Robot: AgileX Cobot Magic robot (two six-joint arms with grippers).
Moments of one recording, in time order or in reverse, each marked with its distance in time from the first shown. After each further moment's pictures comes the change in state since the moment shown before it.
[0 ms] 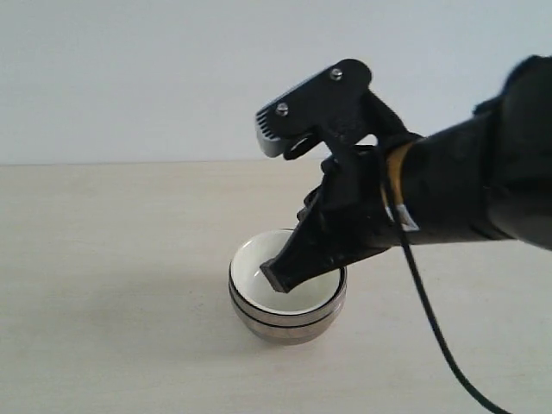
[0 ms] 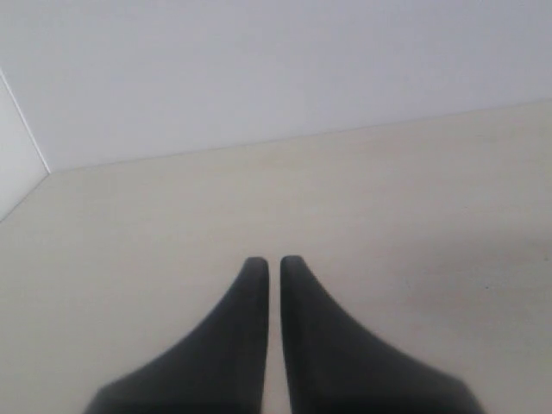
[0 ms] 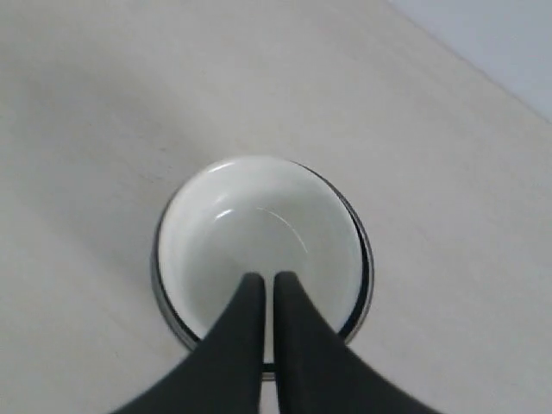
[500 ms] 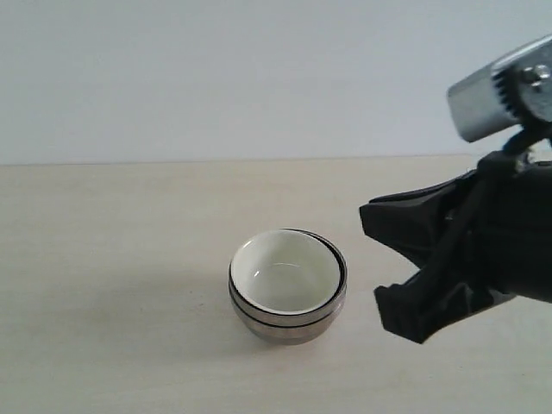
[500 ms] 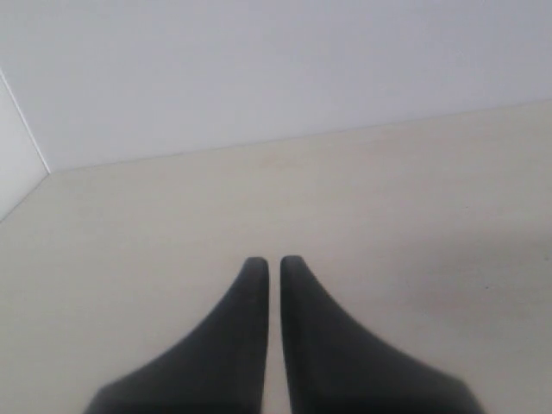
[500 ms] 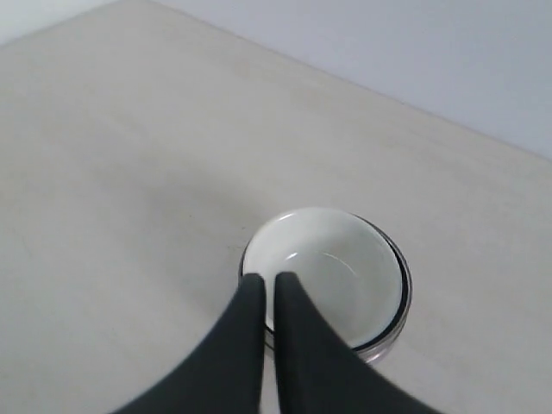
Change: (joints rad) left arm 0.000 0.000 0.000 0.000 0.000 0.000; right arm 0.000 -0.446 0.298 -0.015 -0.193 0.157
